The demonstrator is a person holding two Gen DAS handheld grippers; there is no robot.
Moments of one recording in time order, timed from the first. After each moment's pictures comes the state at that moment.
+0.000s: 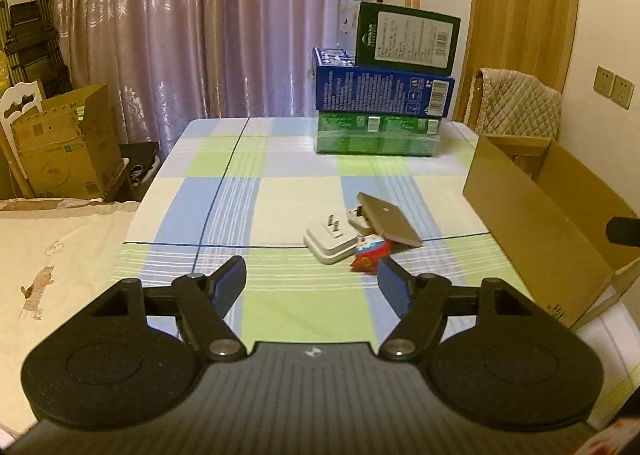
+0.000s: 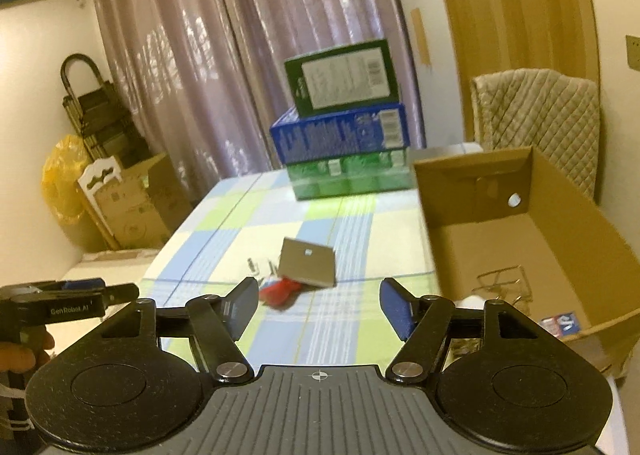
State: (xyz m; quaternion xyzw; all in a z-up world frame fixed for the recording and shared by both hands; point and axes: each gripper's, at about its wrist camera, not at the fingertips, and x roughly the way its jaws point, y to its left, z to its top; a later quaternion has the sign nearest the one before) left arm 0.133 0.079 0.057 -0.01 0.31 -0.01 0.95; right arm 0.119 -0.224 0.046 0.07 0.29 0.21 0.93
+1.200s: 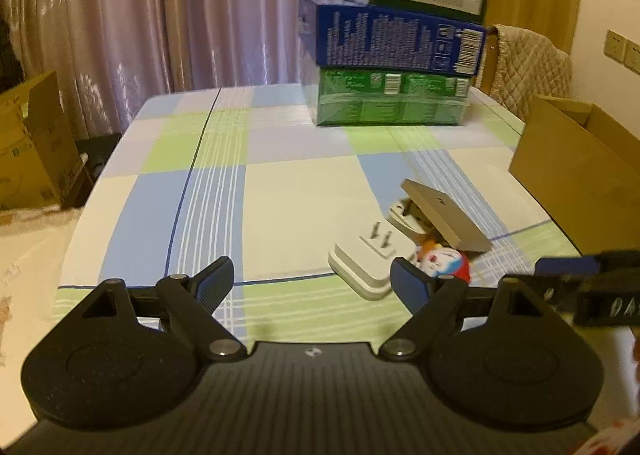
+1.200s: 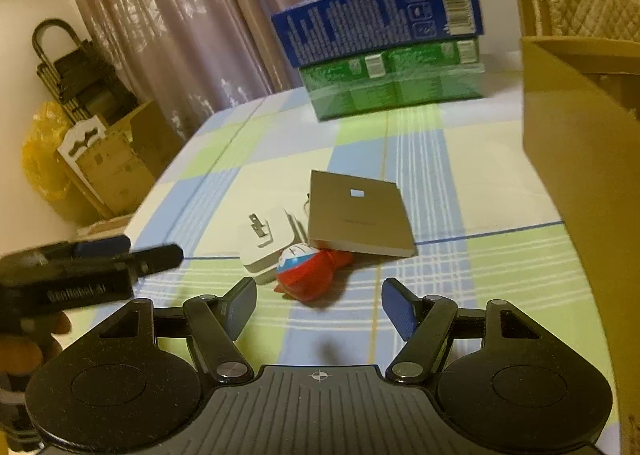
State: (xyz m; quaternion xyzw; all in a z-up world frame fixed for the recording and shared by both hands) left arm 0.281 0.122 -0.030 0.01 0.35 -0.06 0.94; right arm 0.258 -0.108 -0.084 0.09 0.39 0.22 0.89
